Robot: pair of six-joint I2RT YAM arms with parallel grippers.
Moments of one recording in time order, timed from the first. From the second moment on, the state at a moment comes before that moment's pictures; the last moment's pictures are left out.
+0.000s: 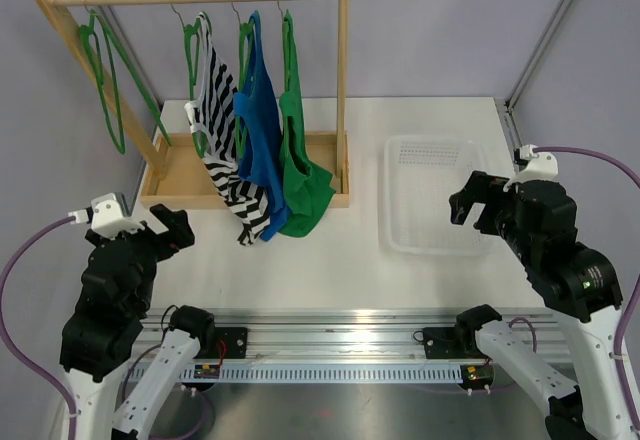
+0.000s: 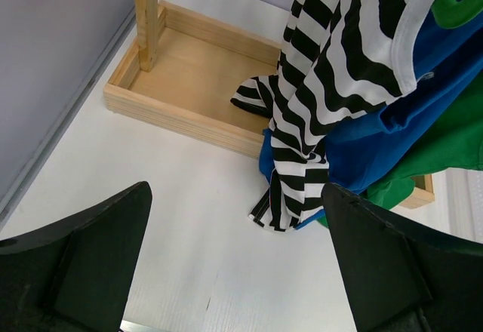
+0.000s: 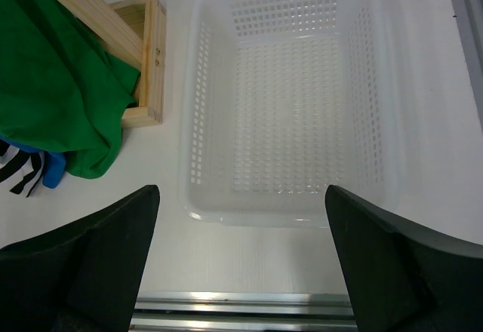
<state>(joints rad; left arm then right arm) -0.29 0.36 1.01 -0.90 -0.44 -0.37 0.35 0.72 1.28 -1.02 0.24 0.37</state>
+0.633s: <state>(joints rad) -0.29 0.87 1.66 -0.95 -0.04 -0.30 0.35 0.75 1.26 -0.97 0.10 0.38</state>
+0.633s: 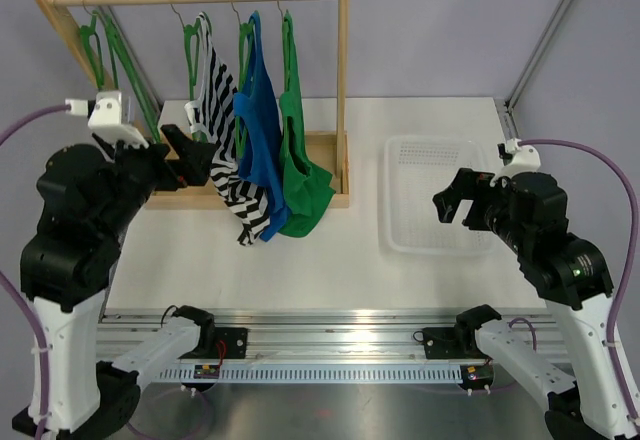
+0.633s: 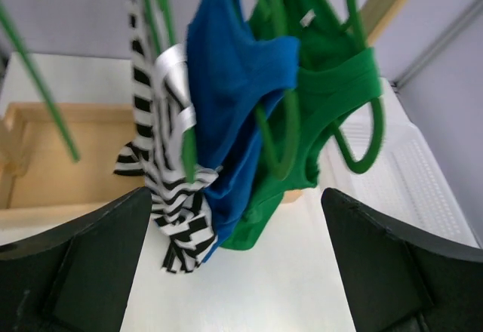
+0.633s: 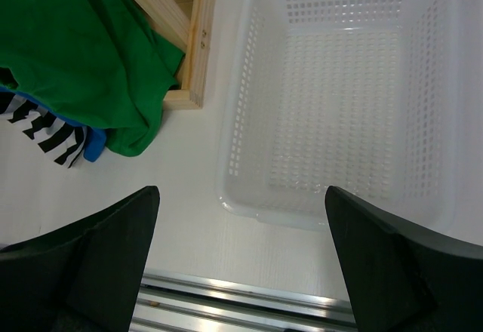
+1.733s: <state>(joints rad) -0.54 1.75 2.32 -0.75 -0.24 -0.13 0.35 0.67 1.21 -0.92 -0.16 0.45</state>
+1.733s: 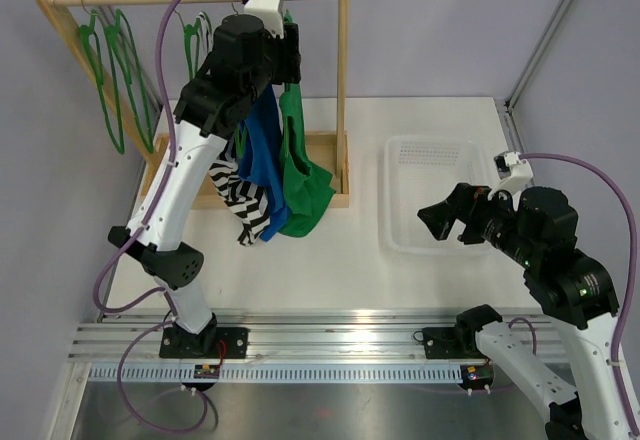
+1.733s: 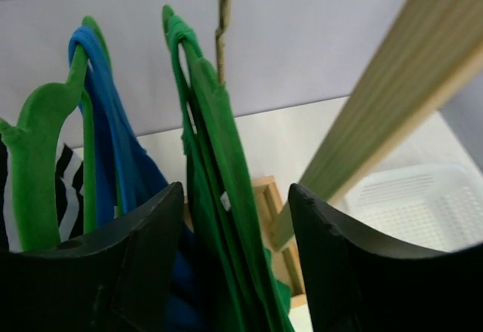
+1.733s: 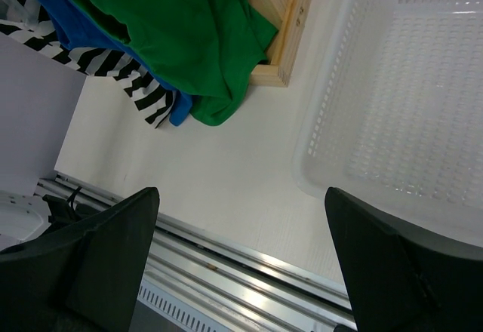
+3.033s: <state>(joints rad) -0.59 1.68 2.31 -0.76 -0.32 -0.17 0.35 0.70 1.13 -0.86 -0.23 0.48</state>
